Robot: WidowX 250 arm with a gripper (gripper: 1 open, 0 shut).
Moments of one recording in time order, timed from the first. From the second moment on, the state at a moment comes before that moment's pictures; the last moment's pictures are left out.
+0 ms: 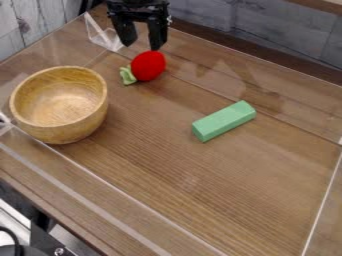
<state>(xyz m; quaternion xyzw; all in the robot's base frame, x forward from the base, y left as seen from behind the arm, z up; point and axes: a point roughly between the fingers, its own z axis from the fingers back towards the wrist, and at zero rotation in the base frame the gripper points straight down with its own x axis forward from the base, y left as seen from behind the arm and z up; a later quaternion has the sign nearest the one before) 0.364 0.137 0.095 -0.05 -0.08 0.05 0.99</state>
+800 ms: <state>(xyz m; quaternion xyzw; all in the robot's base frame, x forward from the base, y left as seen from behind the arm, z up) 0.361 0.130 0.069 -0.03 -0.06 0.05 1.00</state>
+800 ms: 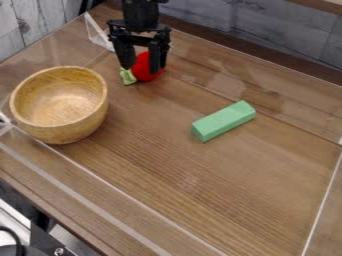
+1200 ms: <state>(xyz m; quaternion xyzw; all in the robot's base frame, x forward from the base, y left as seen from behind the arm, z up) 0.359 0.129 0.068 -0.04 -0.06 0.05 1.00</state>
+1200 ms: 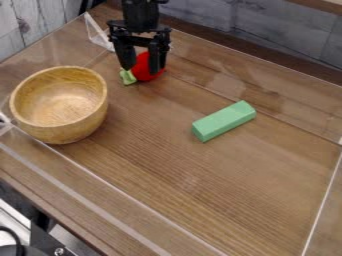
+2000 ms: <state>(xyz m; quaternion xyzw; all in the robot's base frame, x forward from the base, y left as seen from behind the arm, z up) 0.357 0.125 0.087 -0.04 -0.07 0.06 0.99</state>
